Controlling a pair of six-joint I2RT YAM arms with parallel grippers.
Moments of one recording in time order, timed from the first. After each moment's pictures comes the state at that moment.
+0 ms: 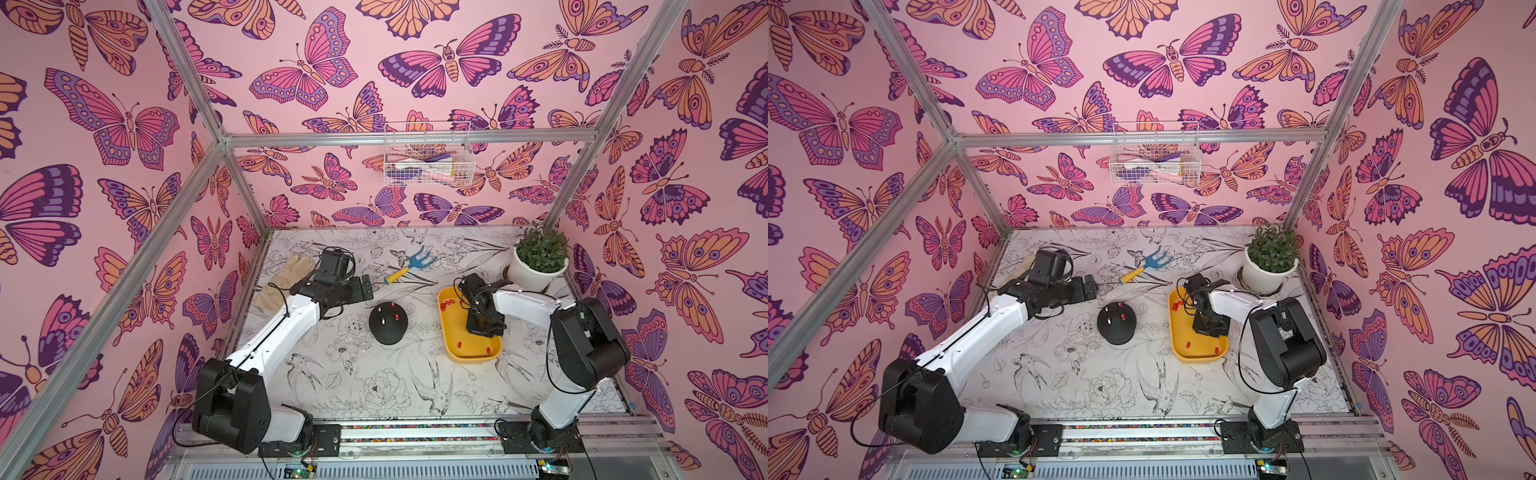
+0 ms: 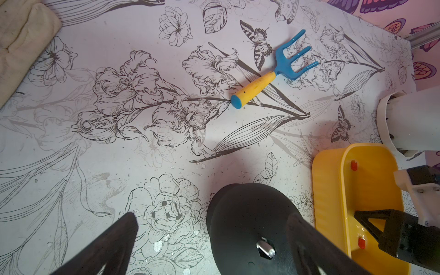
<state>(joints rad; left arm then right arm) -0.33 1.39 1.08 -0.58 0.06 -0.48 0.43 1.75 1.04 -0.84 0.21 0.74</state>
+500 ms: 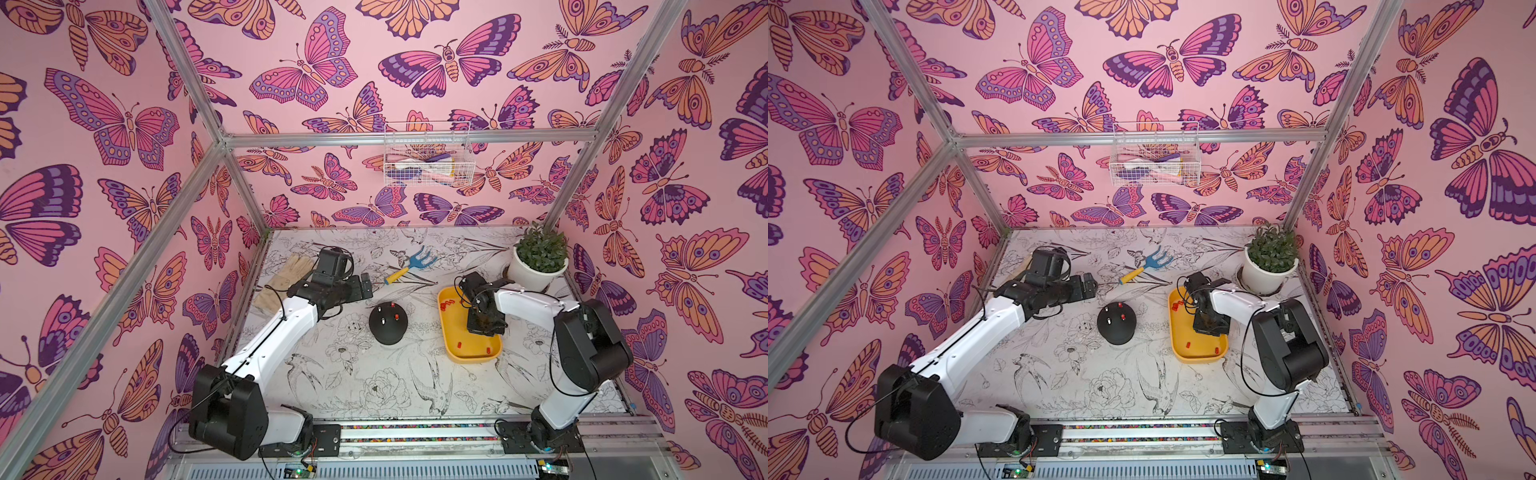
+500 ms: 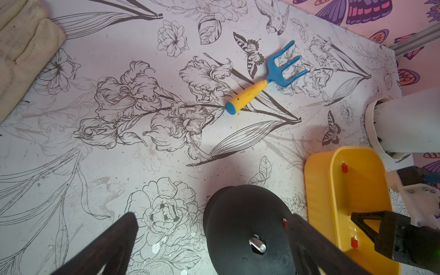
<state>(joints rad) -0.33 1.36 1.08 -0.56 0.06 -0.48 0.43 1.73 1.06 -0.87 0.20 0.69</state>
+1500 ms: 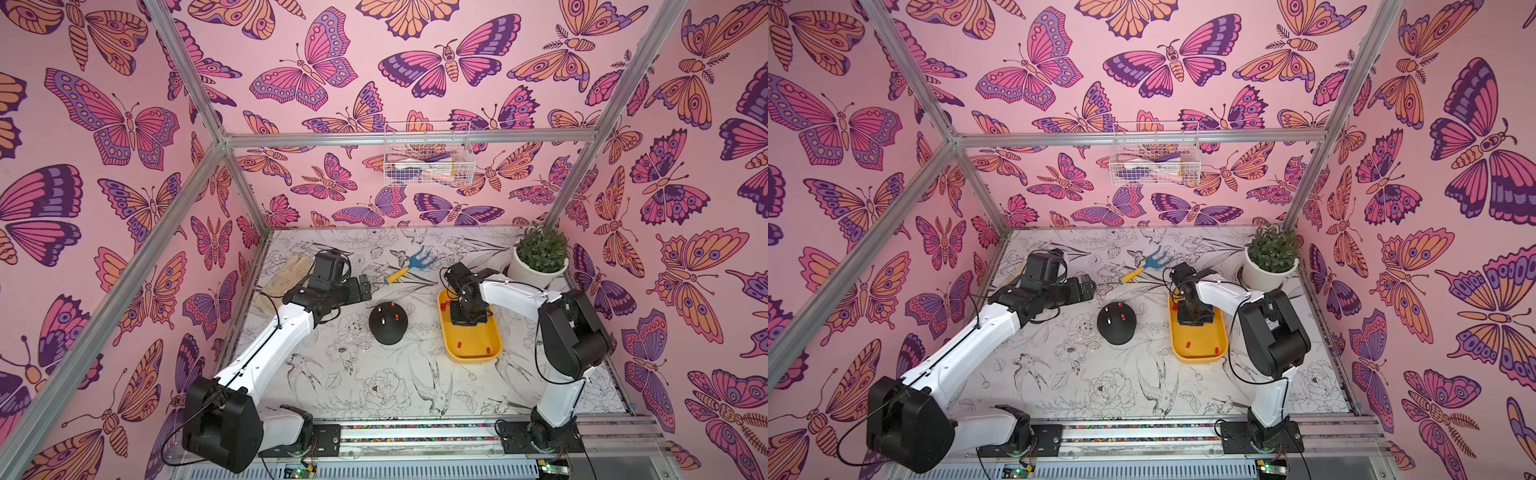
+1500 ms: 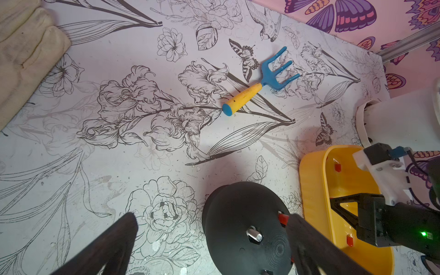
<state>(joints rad) -0.33 1.30 1.03 -0.55 0.06 -0.48 0.50 1.86 1.23 -0.87 0.08 0.58</state>
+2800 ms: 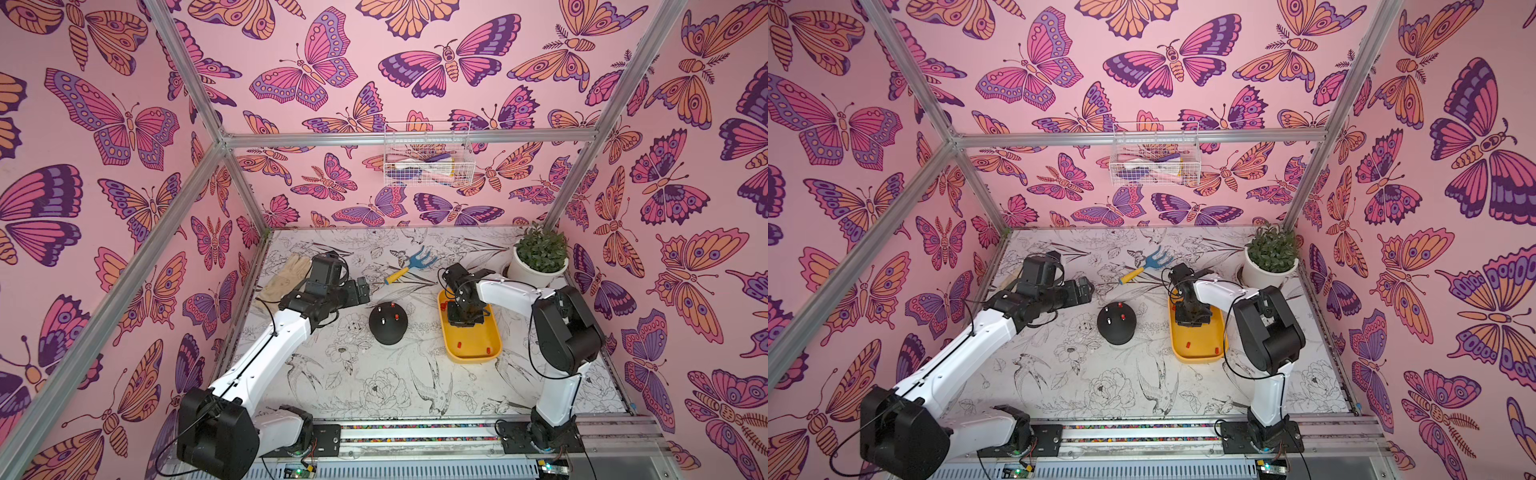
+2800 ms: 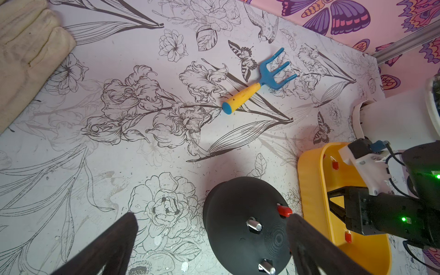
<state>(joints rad) -0.33 1.25 1.00 -0.55 0.06 -0.48 0.50 1.89 1.24 -0.85 0.04 0.57</state>
